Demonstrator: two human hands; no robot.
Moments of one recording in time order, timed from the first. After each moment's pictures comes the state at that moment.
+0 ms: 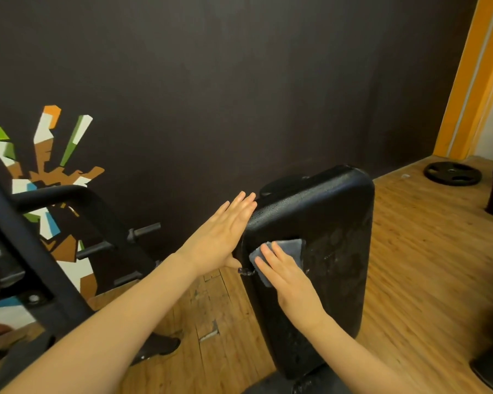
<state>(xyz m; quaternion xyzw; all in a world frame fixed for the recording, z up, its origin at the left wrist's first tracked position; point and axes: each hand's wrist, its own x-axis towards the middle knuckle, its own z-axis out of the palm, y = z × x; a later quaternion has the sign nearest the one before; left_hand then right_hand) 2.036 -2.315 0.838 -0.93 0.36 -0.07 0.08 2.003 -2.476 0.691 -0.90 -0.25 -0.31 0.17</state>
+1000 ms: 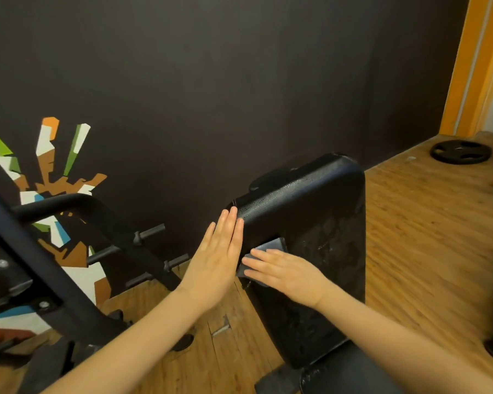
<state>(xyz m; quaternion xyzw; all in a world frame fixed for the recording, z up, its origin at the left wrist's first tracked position) 2.002 -2.322 0.797 -0.93 0.28 -0.20 0.15 2.018 -2.508 0.706 -0.84 -0.45 -0.30 0.00</state>
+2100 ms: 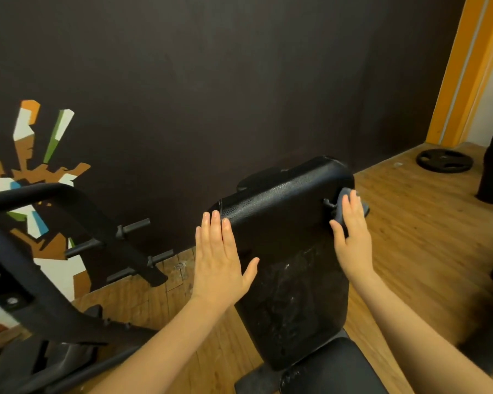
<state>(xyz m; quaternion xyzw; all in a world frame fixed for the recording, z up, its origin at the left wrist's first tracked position) 2.014 -2.361 0.754 -0.96 0.14 -0.25 0.01 2.047 -2.610 0.703 -0.84 0.04 -0.34 0.43</state>
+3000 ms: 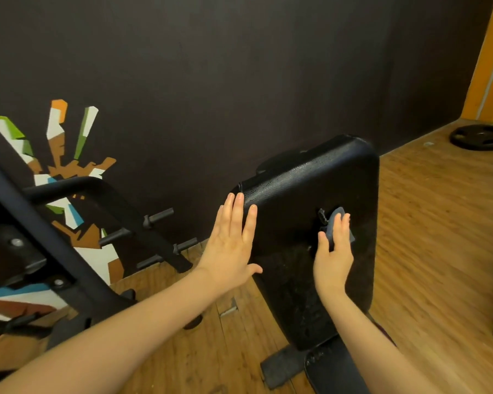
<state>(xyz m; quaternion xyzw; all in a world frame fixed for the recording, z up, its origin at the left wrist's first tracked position) 2.002 -2.339 0.786 -0.96 0.21 -0.06 0.19 2.010 -2.508 0.679 -0.69 0.16 -0.30 0.64</state>
